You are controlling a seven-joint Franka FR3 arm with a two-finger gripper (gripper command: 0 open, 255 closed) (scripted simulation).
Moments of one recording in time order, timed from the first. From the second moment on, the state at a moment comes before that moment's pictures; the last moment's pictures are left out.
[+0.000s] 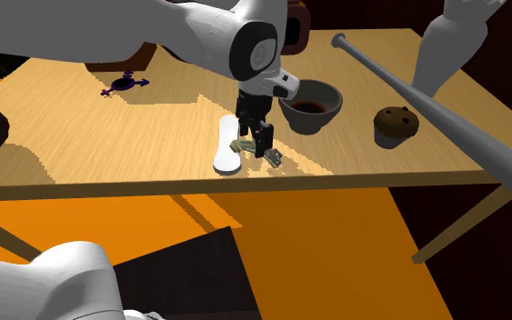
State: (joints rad) arm 0.17 -0.17 0.52 -2.25 0.13 1.98 0.54
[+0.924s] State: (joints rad) arm 0.17 -0.14 0.51 -2.24 0.11 2.01 0.54
